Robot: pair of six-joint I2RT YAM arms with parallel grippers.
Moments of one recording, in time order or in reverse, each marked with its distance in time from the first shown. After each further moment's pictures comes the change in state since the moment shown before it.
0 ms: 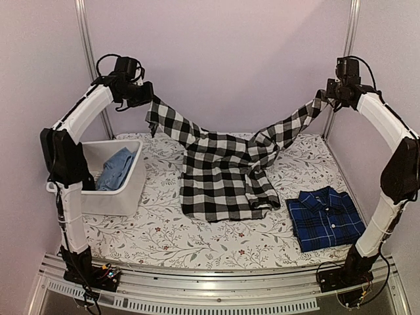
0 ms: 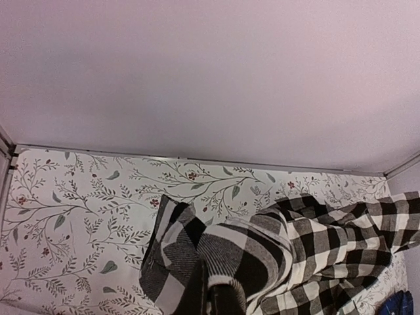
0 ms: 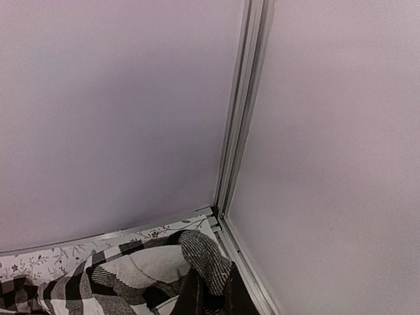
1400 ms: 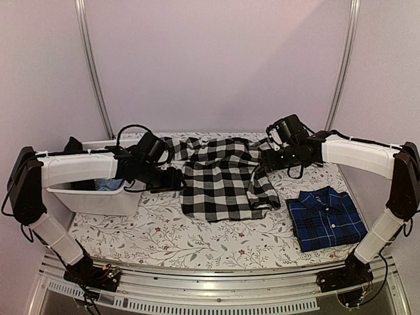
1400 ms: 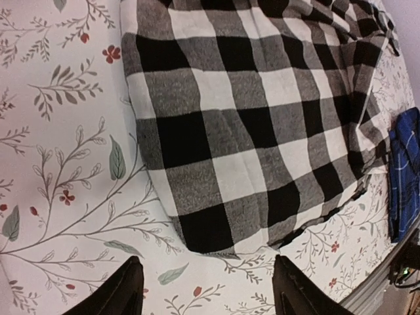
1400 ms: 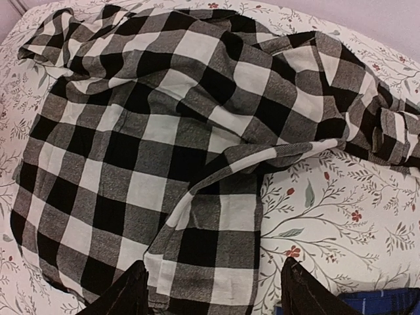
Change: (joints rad) left arm -0.420 -0.517 -1.199 0.324 0.048 -0.242; right arm 0.512 -0.120 -0.612 -0.051 -0.325 0.192
